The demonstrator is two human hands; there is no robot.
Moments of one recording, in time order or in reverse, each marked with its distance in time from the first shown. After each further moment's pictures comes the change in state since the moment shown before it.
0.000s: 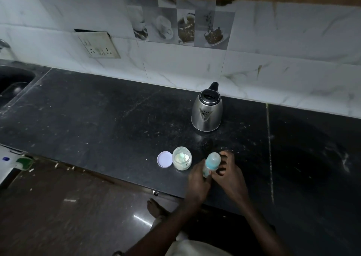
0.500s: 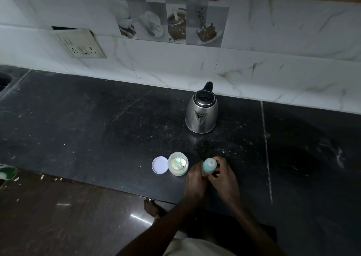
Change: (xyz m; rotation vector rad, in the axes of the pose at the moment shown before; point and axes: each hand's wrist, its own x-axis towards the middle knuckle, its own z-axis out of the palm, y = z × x) left_hand 0.041 -0.024 0.017 0.106 -0.027 -0.006; right_hand 0.025 0.027 0.033 -0.101 0.062 0.098
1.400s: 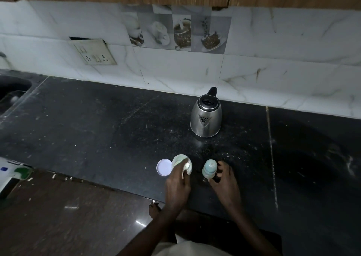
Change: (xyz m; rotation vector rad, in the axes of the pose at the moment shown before) left_hand -0.035 0.006 -0.082 0.047 0.331 0.164; right_hand -0.005 0.009 0.010 -0.029 0.034 0.001
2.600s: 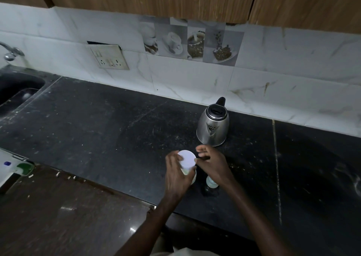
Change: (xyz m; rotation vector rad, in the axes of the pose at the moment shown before) left_hand 0.050 -0.001 -0.014 -0.048 0.078 0.017; right_hand 0.053 -0.118 -0.020 0.210 -0.225 -0.265
